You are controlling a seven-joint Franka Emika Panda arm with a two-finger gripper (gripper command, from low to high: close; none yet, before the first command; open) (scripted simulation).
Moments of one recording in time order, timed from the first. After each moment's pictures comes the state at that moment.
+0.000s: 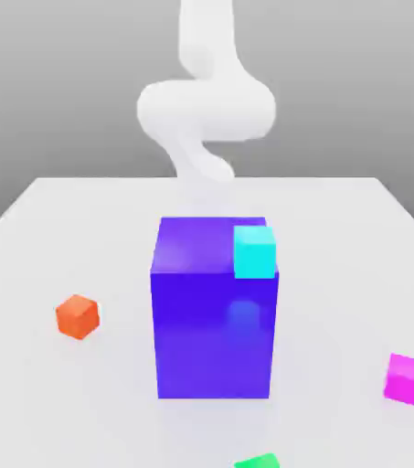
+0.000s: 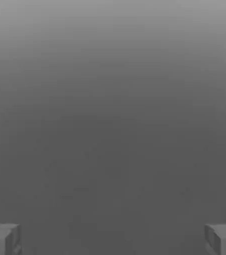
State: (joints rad) arm 0.04 -0.71 0.02 -2.32 0.00 2.34 0.75
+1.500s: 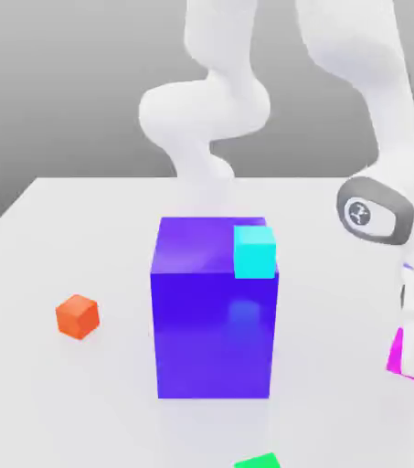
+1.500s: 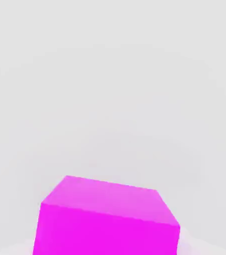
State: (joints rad) arm 0.38 0.25 0.18 -2.46 -0.11 2.70 0.38
